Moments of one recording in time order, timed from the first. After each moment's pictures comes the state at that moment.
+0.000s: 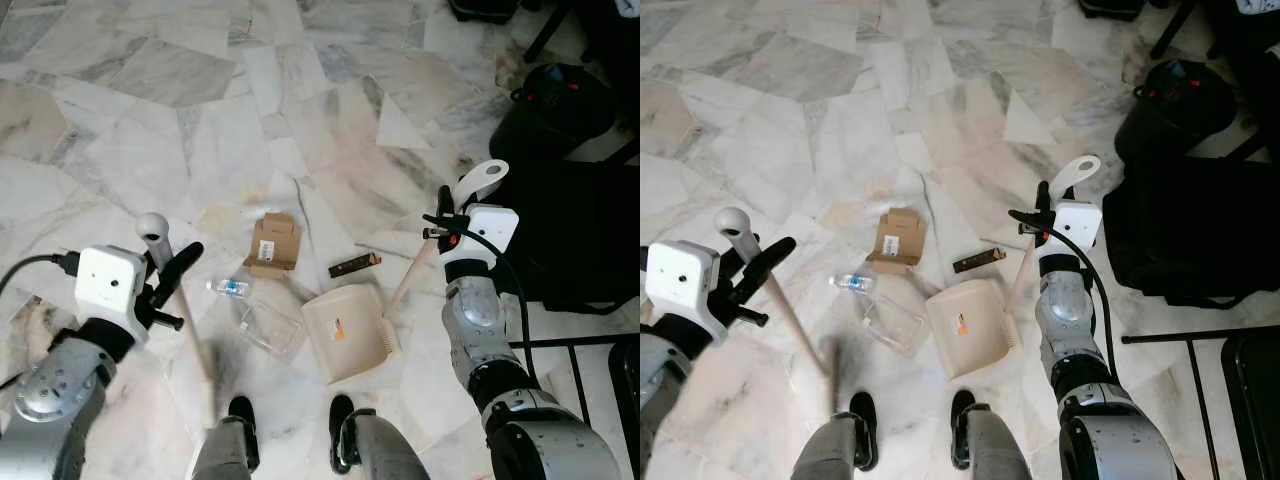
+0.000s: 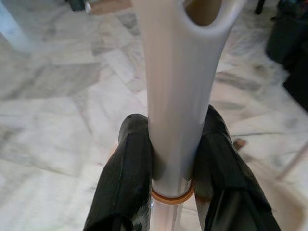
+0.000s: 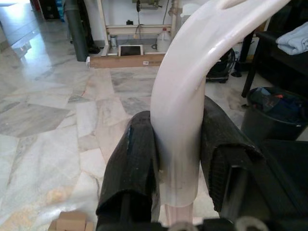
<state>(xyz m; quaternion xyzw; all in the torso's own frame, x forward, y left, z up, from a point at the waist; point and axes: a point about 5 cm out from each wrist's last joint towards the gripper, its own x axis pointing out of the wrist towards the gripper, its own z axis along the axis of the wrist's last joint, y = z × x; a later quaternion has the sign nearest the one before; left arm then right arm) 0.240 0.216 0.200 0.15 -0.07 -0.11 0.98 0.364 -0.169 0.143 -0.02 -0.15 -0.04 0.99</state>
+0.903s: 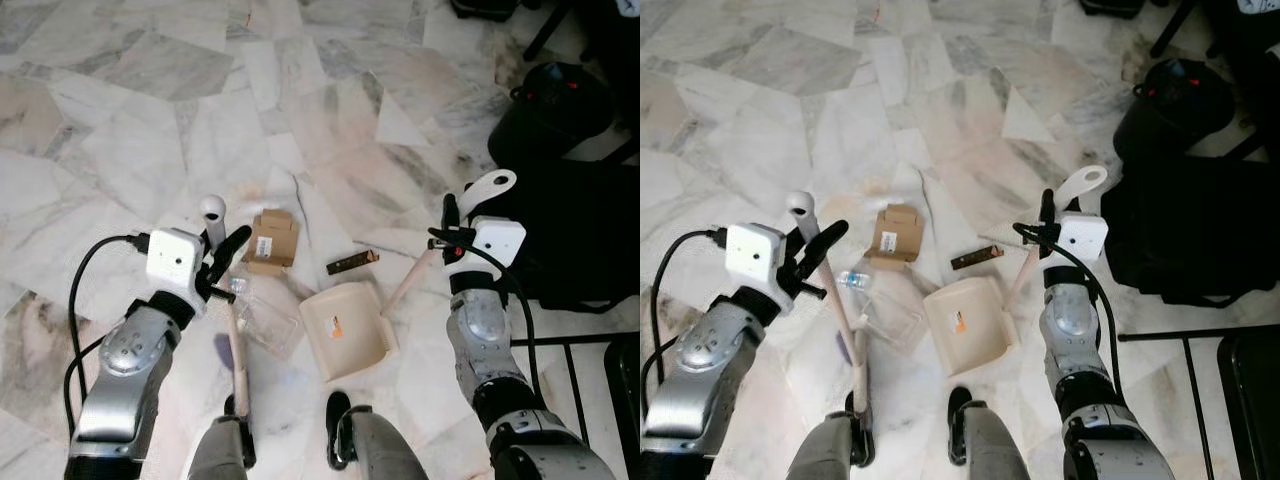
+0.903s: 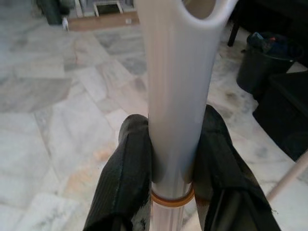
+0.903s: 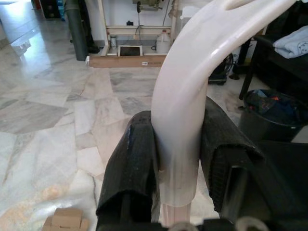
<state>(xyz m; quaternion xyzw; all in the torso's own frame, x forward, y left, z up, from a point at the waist) 0.292 0.168 0.178 0.09 -0.13 -0.15 0.98 0.352 -0.174 0.138 -0.02 -0.17 -0.04 0.99</state>
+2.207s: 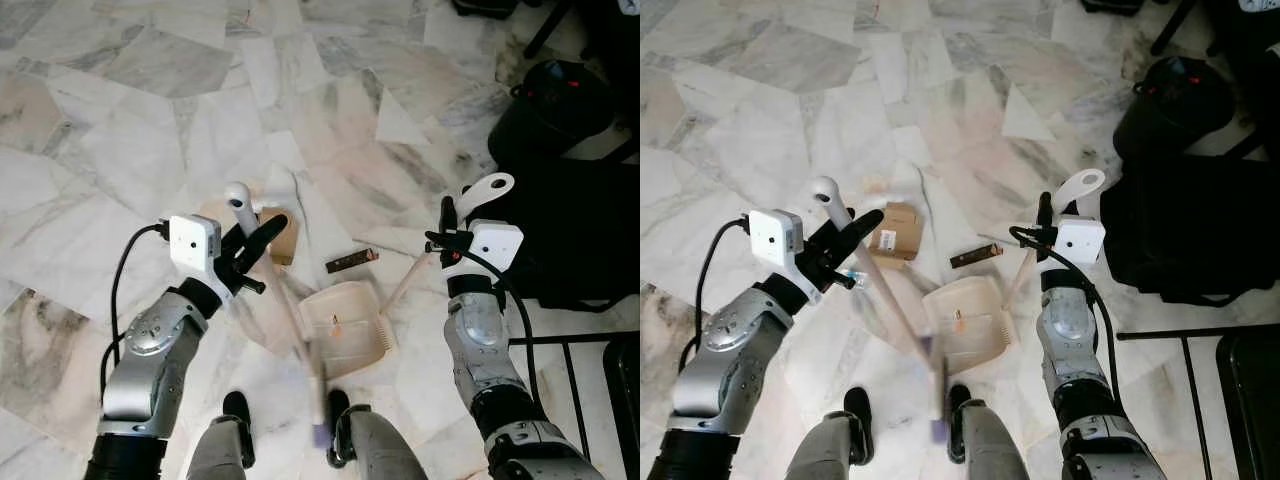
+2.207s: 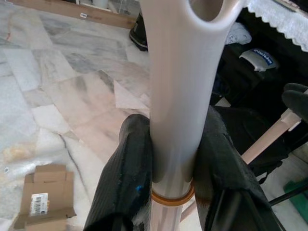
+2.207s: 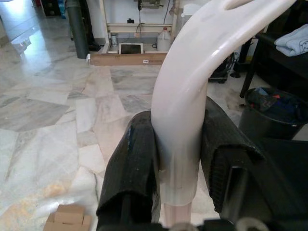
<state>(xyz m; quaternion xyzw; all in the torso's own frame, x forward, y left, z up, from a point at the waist) 0.297 0.142 0.182 -0.07 -0.11 -0.26 0.96 0.348 -0.170 0.134 -0.02 -0.16 -0.04 0.99</state>
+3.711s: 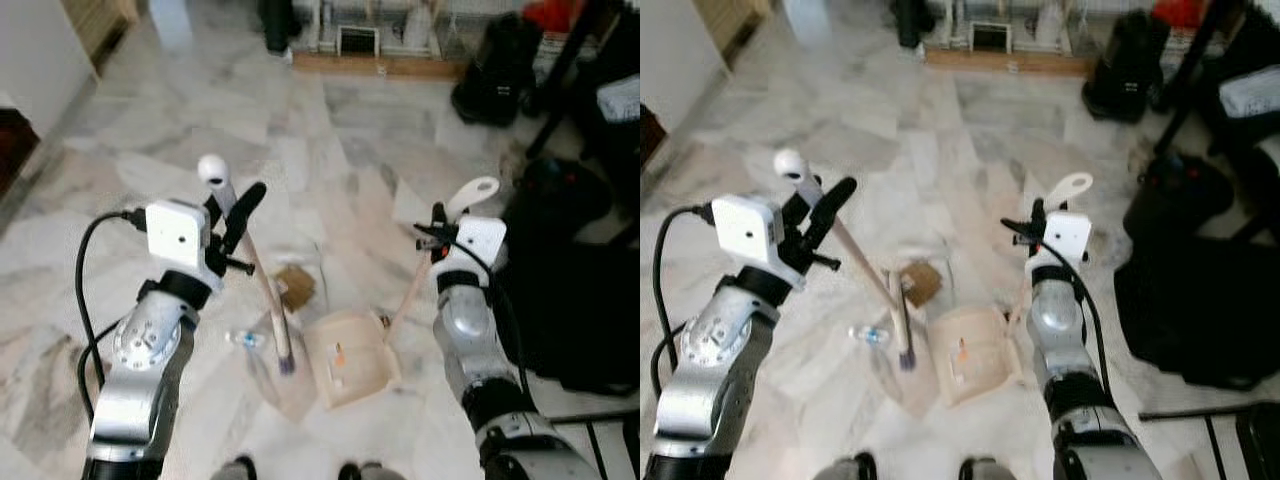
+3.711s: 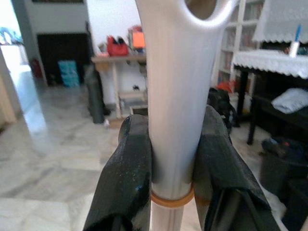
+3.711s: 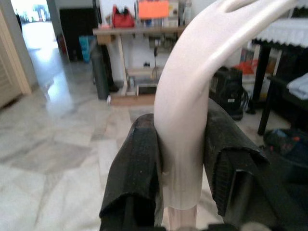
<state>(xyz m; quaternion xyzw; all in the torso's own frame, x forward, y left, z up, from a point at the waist) 0.275 0.150 0.217 0.04 -0.21 -0.14 0.97 0.356 -0.161 0.132 -0.02 -0.11 -0.07 0.99</state>
